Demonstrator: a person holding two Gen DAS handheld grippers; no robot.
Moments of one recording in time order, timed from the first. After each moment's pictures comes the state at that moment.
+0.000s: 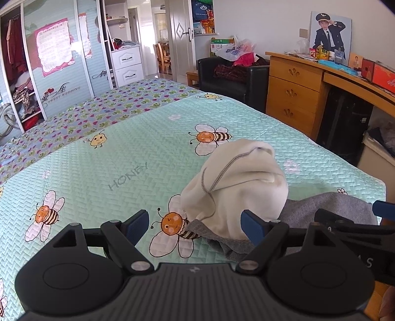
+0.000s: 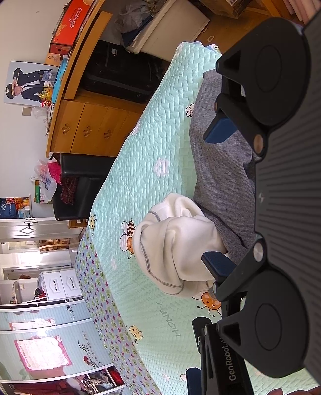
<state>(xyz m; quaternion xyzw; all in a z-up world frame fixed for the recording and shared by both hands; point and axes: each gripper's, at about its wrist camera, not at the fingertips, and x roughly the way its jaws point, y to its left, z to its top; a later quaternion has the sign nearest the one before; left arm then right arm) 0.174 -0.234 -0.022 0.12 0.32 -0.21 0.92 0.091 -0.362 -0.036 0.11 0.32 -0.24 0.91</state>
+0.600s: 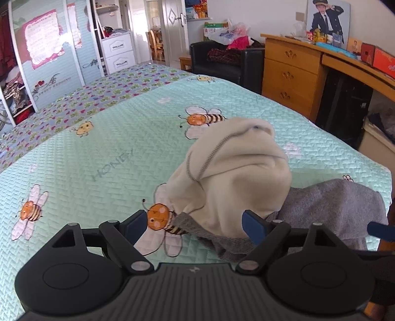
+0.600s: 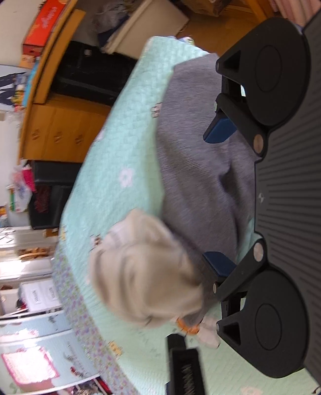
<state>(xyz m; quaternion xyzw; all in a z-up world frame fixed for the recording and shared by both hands) 0.203 -0.273 -0.066 0.14 0.36 -0.23 0.90 0.101 -0.397 -0.105 0.13 0.37 -0.25 0.88</state>
